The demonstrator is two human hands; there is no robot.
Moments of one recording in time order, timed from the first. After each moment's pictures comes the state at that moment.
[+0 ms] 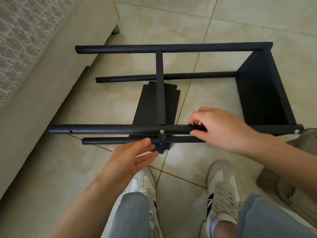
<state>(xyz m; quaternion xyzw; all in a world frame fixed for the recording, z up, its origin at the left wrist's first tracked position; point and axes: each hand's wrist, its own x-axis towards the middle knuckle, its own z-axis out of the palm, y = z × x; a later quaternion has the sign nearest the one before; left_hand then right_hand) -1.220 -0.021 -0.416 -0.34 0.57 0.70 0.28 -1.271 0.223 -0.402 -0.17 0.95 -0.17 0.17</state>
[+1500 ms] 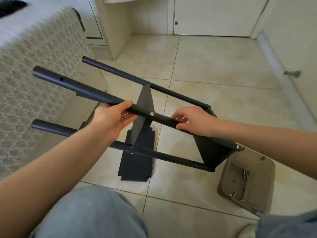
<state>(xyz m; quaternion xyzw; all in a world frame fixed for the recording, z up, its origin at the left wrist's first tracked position) -1.312 0.032 -0.219 -0.21 0.61 0.76 0.10 -1.280 0.269 -0.246 -0.09 0.95 -0.25 0.12</state>
